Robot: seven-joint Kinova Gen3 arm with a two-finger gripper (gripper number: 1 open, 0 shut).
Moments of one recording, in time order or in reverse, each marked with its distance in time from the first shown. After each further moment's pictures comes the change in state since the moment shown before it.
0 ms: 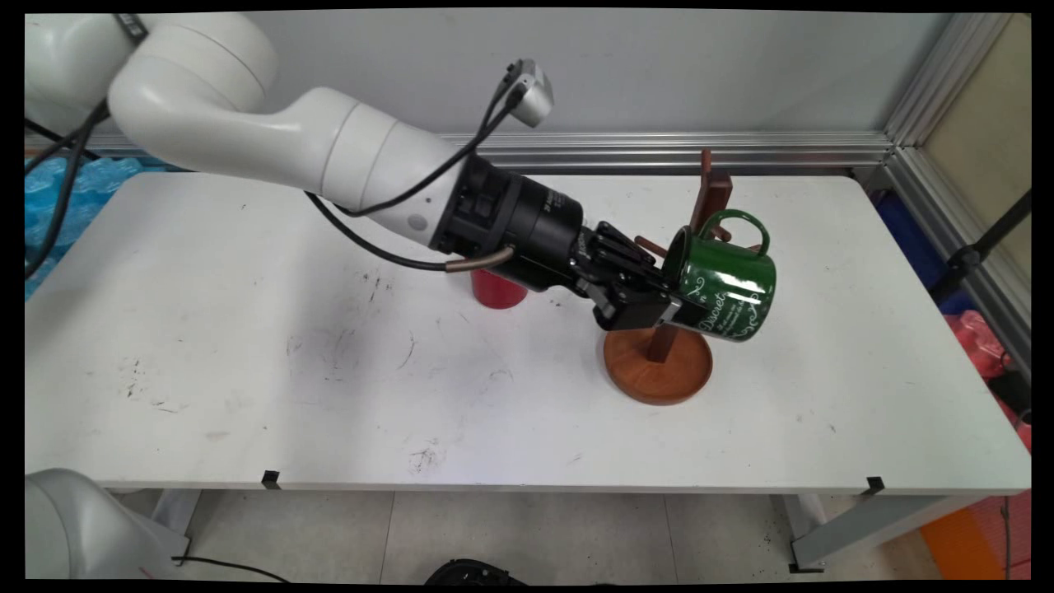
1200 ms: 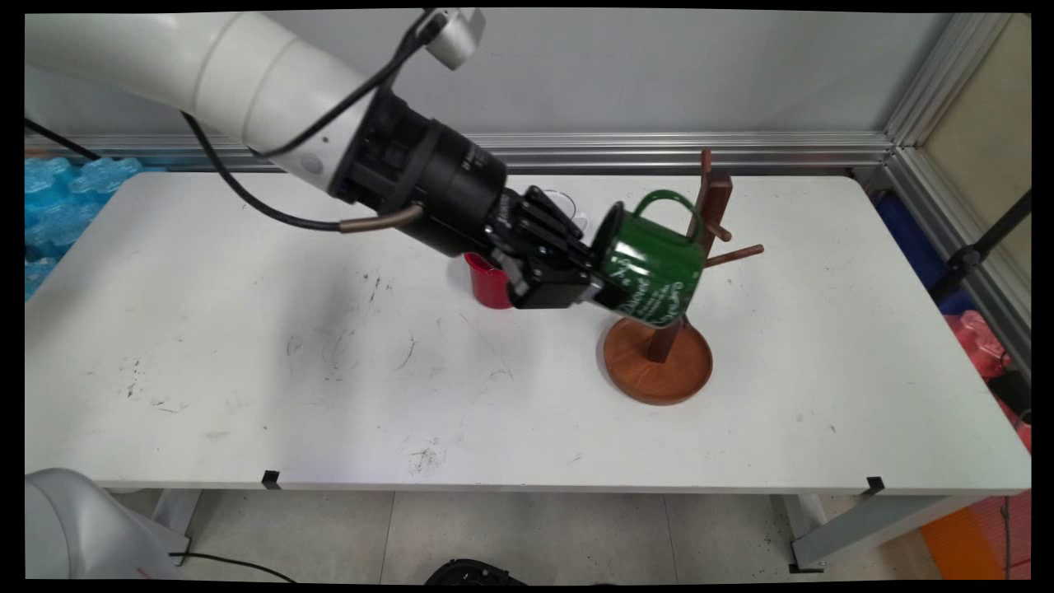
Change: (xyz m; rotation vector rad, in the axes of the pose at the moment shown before) arm 0.031 0.031 -0.066 0.072 -0.160 0.072
